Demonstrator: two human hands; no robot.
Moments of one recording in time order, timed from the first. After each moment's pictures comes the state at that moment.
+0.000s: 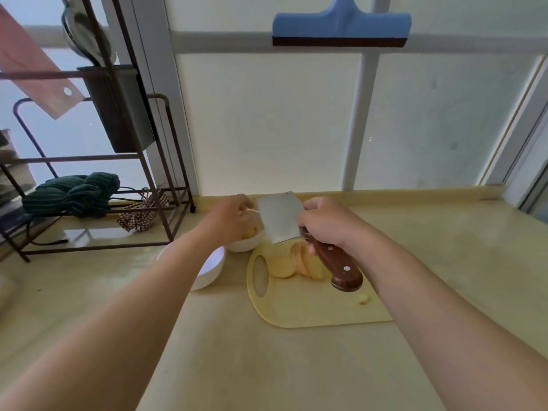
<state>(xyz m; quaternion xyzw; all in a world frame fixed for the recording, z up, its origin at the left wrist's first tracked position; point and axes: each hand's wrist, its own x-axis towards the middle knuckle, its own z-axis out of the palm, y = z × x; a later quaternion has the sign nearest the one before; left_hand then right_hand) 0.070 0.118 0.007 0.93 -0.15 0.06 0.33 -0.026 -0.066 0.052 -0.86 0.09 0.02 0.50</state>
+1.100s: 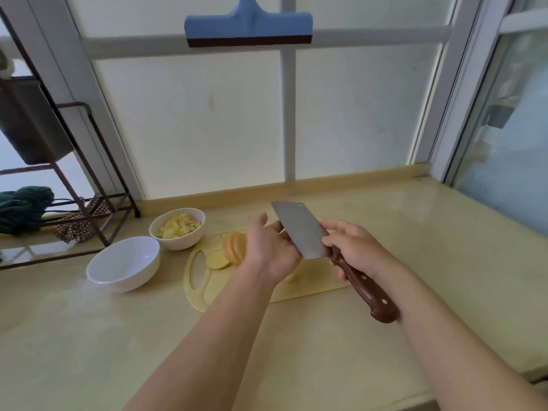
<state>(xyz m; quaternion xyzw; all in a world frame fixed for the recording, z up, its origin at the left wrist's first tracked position) -0.042 -0.064 -0.012 0.27 0.05 -0.31 0.91 -0.110 -0.209 -0.009 -0.74 0.15 -0.02 0.66</state>
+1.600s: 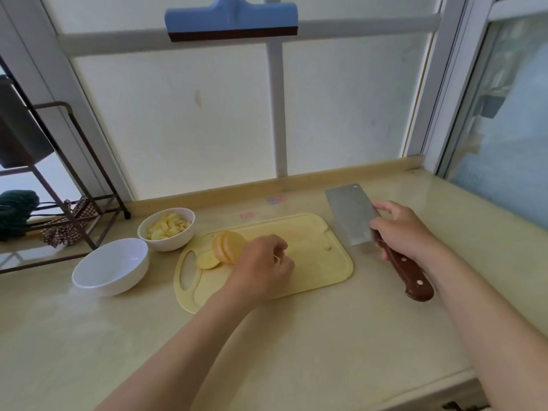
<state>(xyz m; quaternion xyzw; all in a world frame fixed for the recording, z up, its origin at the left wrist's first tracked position) -0.064 -0.038 -0.037 0.90 -0.24 0.02 0.36 -0.115 -0.295 -0.008 -0.82 0.23 -0.11 0.51</state>
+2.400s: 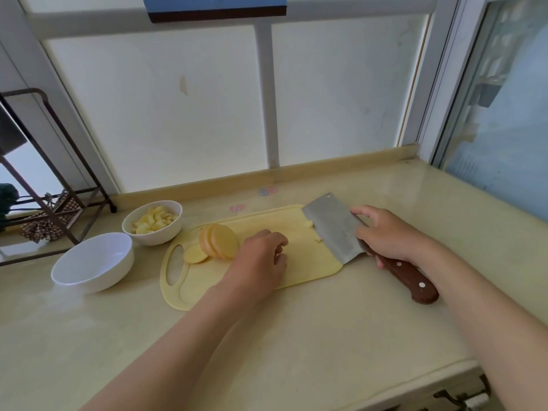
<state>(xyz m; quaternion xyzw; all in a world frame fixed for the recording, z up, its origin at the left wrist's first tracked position) -0.056 -0.051 -0.054 0.89 -0.33 0.09 0.29 -0.118 -0.297 -0.017 -0.91 0.16 0.00 0.39</state>
